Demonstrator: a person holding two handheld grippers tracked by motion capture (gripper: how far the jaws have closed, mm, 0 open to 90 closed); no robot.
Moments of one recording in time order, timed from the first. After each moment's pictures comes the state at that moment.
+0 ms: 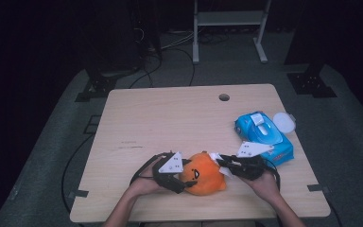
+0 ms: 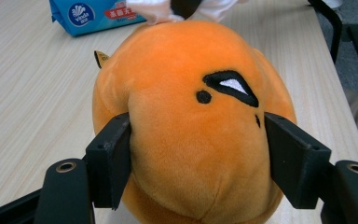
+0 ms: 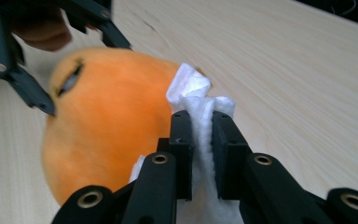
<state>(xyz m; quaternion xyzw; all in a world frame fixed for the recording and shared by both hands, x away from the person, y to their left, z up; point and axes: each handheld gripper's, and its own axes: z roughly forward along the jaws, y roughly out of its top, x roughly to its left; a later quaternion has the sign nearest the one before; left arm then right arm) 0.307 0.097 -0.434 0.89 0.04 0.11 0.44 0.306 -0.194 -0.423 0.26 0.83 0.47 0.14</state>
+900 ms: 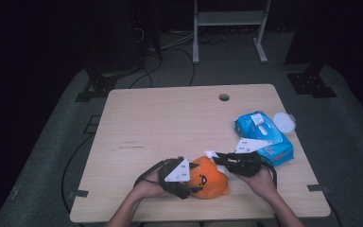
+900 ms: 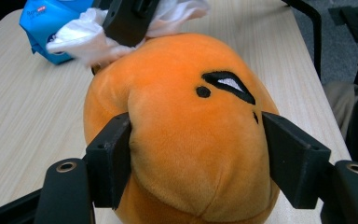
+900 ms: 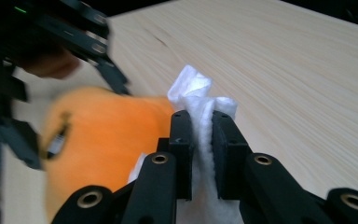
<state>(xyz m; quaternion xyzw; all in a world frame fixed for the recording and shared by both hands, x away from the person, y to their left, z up) 0.292 0.079 -0.430 0.89 -0.01 0.13 0.44 0.313 -0.188 -0.417 0.26 0.82 0.50 0.11</state>
